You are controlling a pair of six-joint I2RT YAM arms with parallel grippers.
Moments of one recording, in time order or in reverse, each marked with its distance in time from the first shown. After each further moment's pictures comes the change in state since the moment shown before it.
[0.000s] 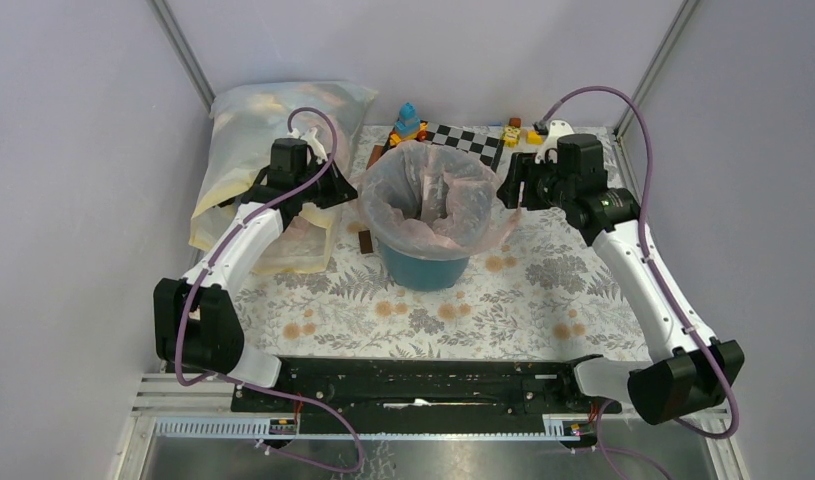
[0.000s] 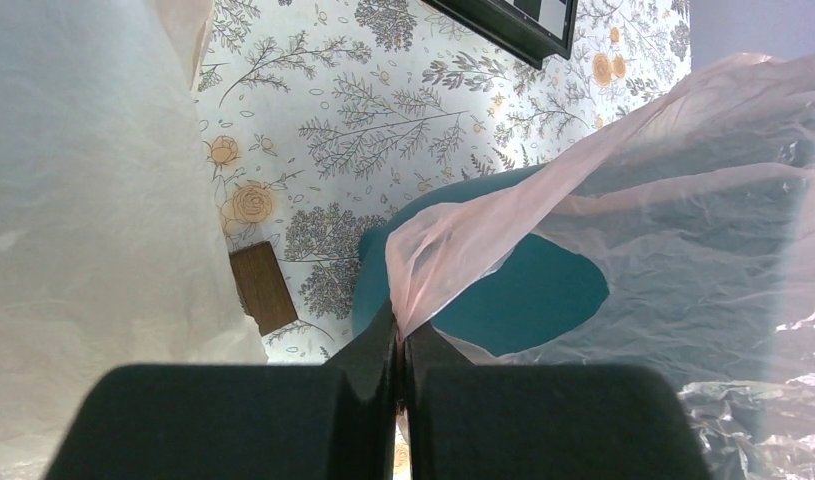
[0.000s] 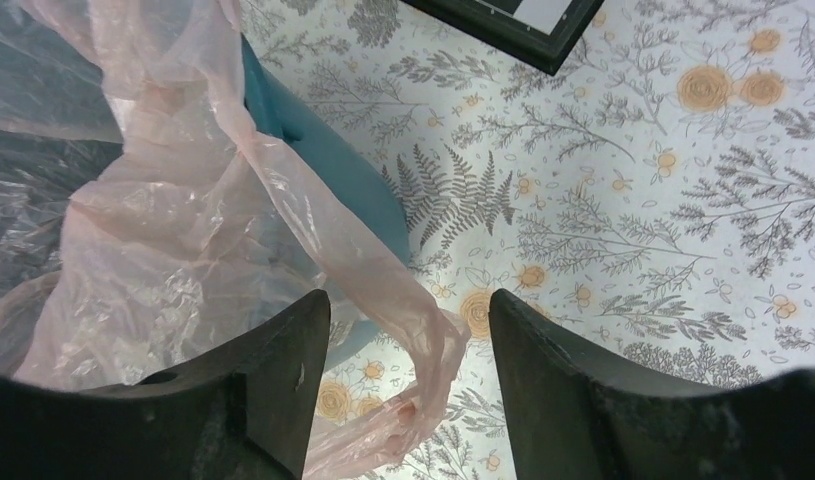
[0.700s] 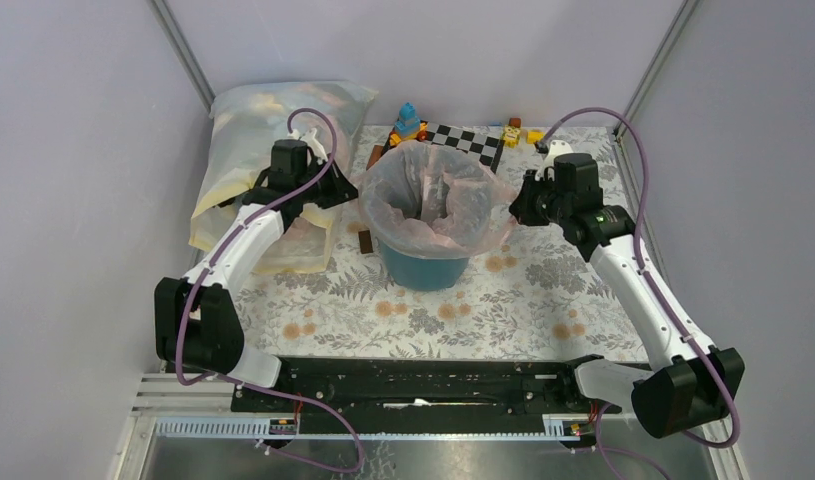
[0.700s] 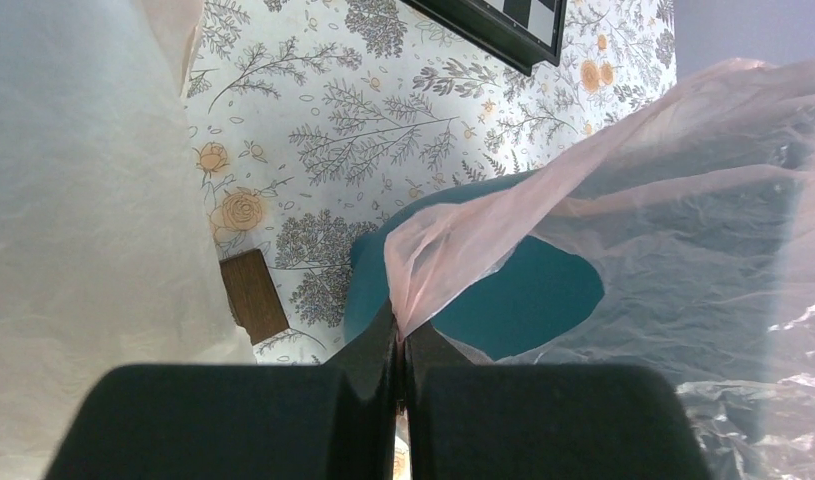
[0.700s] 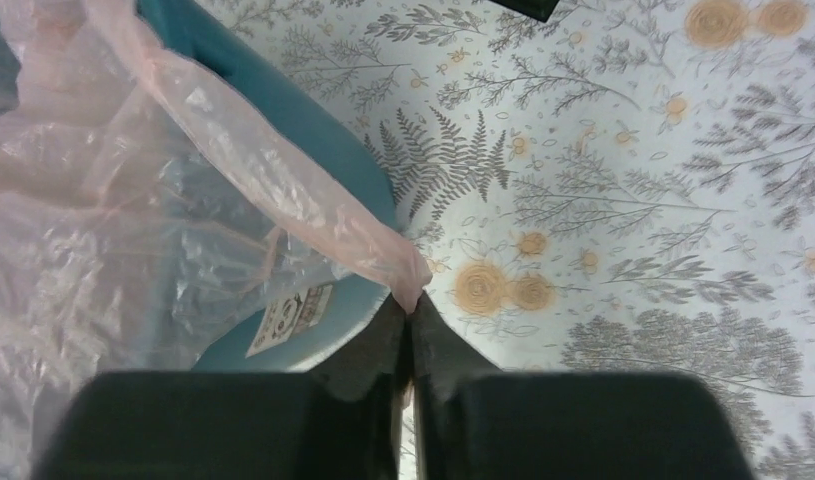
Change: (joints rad) left arm 0.000 0.000 -0.015 0.040 0.012 -0.020; right arm 0.000 -0.075 -0.142 0.053 0.021 0.033
